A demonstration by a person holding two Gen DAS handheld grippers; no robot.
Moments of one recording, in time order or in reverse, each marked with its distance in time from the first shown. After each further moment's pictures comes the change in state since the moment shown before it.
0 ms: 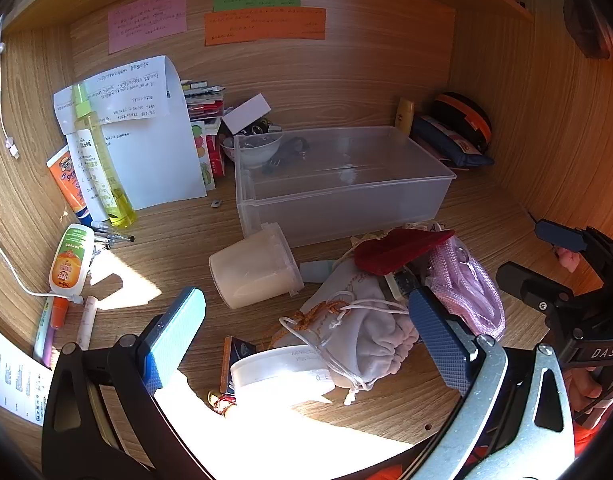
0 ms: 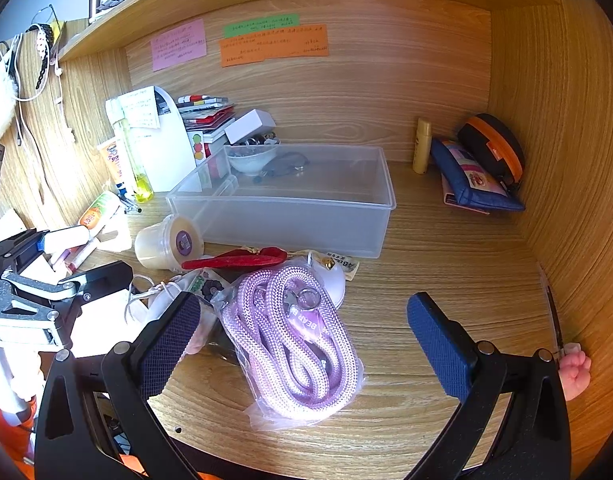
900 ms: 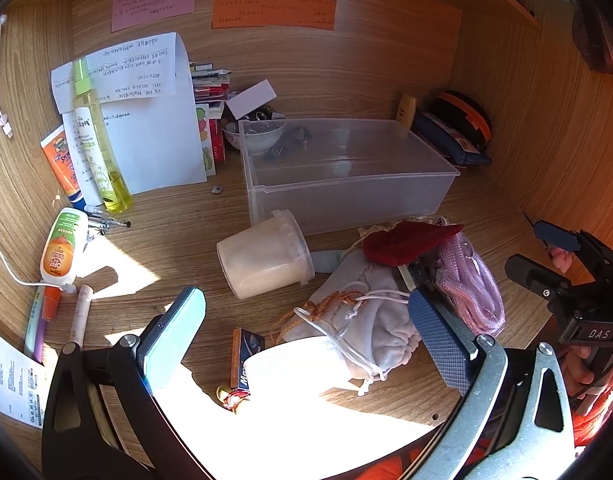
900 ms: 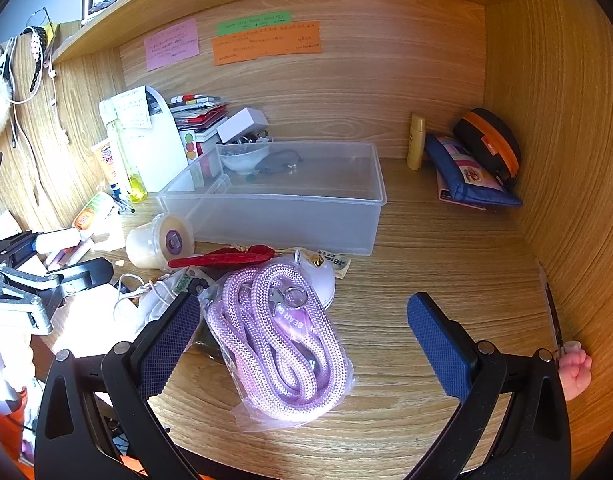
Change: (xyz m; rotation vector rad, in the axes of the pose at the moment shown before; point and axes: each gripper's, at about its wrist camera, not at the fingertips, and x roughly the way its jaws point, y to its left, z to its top) left arm 0.004 0.026 -0.003 -0.045 0.045 -0.066; right arm 0.004 -0.010 -0.002 0.005 0.002 -0.007
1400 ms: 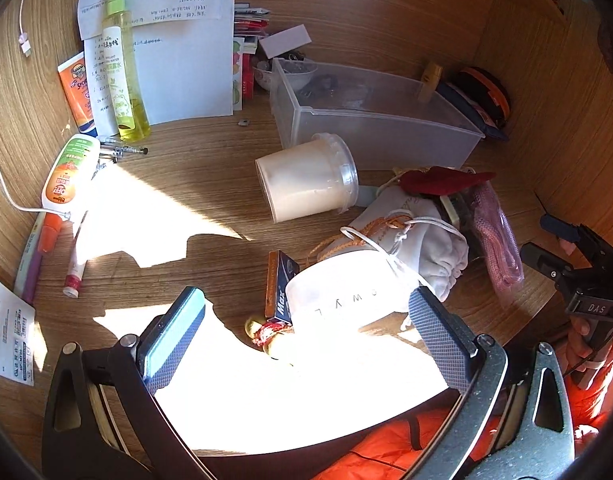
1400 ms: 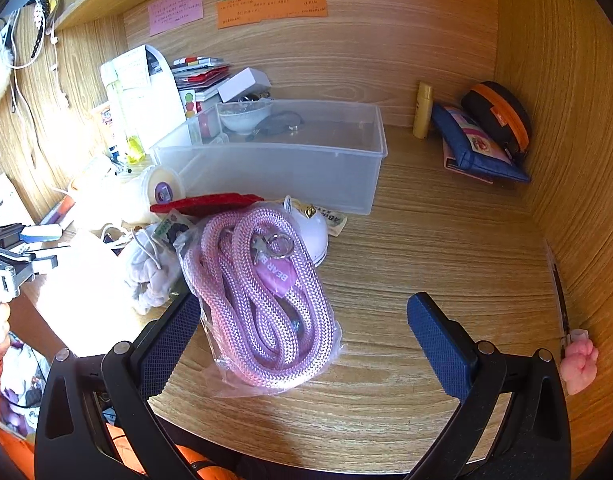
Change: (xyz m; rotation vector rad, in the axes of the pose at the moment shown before) left arm 0.006 0.026 -0.039 -0.084 0.129 -0.005; right arm 0.018 -0.007 -0.024 -0.044 0.116 0.021
